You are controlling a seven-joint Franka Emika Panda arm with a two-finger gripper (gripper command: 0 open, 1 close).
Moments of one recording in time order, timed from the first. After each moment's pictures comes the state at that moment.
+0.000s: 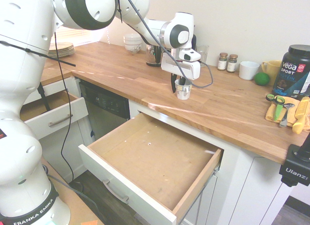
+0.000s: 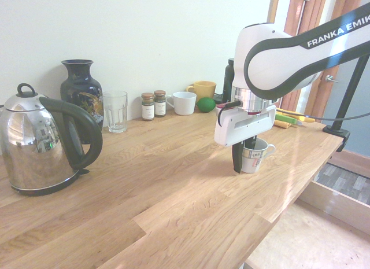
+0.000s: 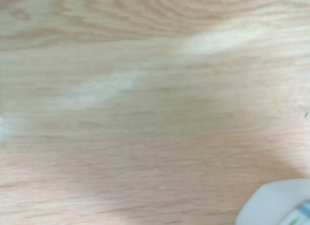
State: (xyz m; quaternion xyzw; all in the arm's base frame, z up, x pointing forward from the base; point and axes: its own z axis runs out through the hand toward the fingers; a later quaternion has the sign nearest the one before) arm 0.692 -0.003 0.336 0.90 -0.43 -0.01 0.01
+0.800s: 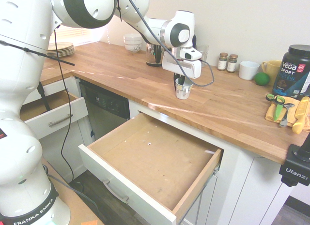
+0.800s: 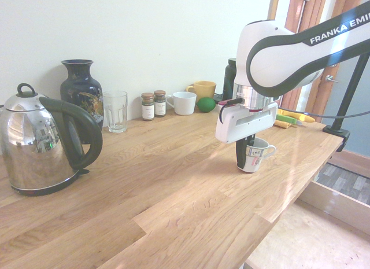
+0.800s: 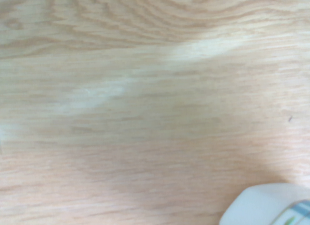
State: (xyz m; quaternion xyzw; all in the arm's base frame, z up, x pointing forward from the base) arm 0.689 -0.006 0.345 0.90 -0.44 -0.01 0.01
